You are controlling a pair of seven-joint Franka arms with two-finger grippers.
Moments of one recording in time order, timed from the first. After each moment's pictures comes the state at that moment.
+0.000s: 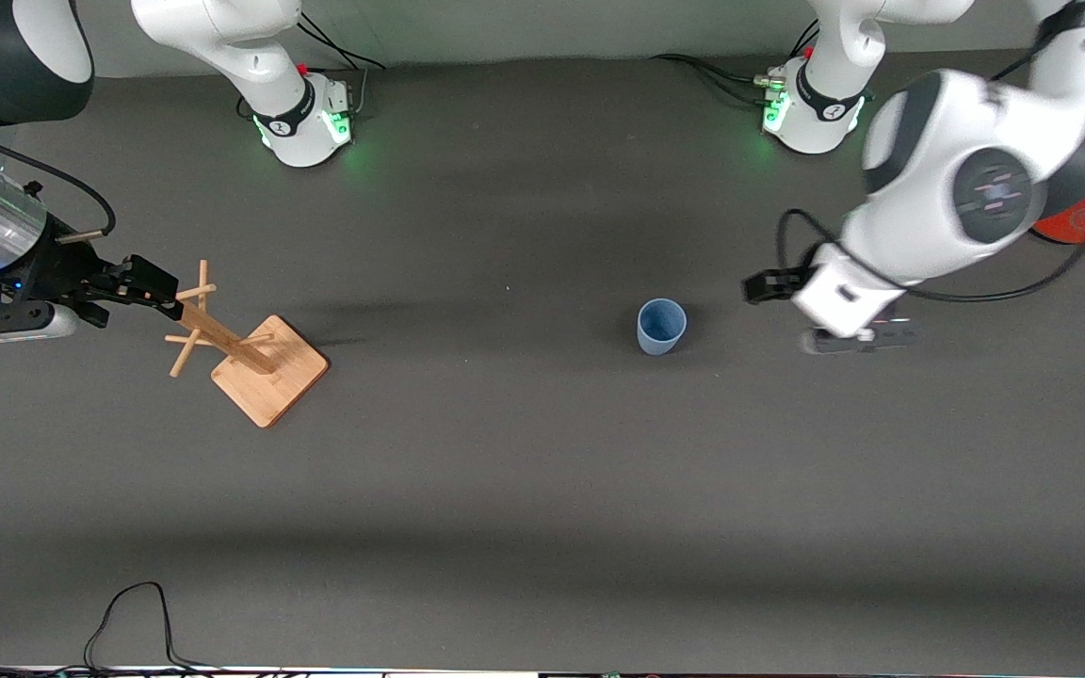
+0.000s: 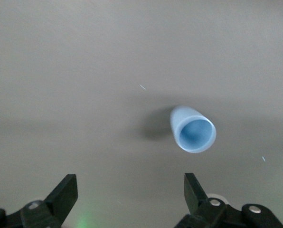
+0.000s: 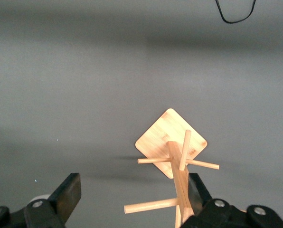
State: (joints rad) left arm -0.23 0.09 -0.04 -1.79 -0.13 1.75 -0.36; right arm 0.12 0.00 -0.05 -1.69 0.04 1.77 0.03
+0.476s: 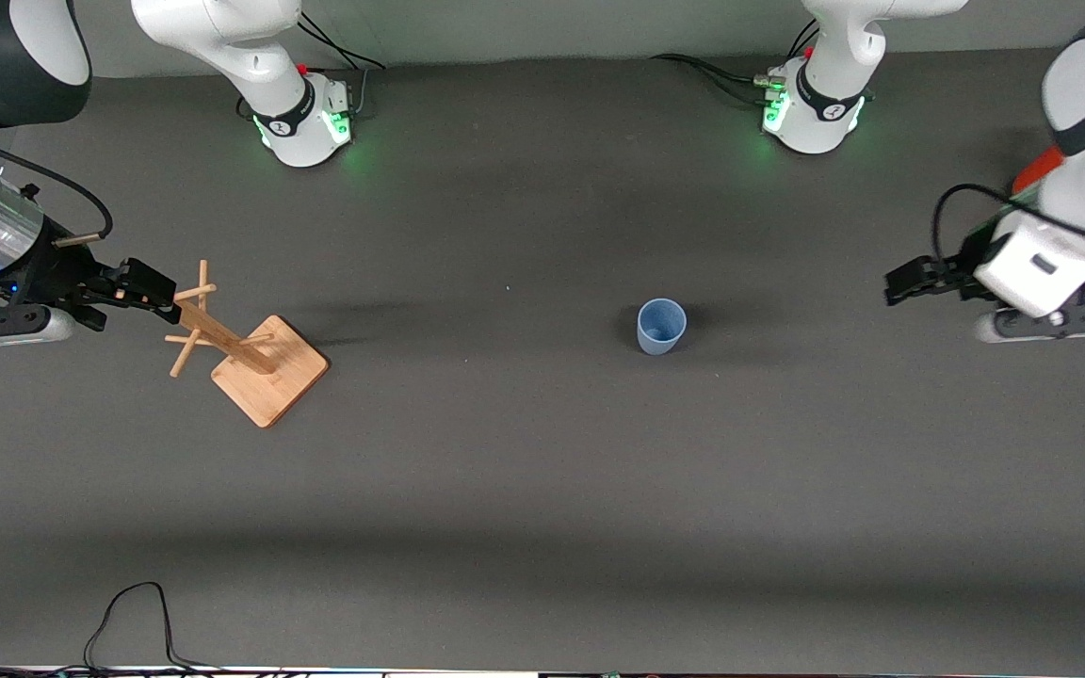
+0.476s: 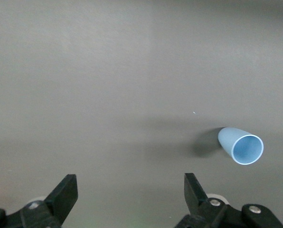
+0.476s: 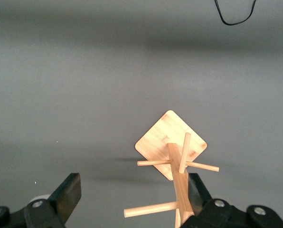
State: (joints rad) left arm -0.03 -0.01 -0.03 -1.79 -0.07 1.73 -0.11; right arm 0.12 0.02 -0.05 -1.68 0.04 1.77 0.03
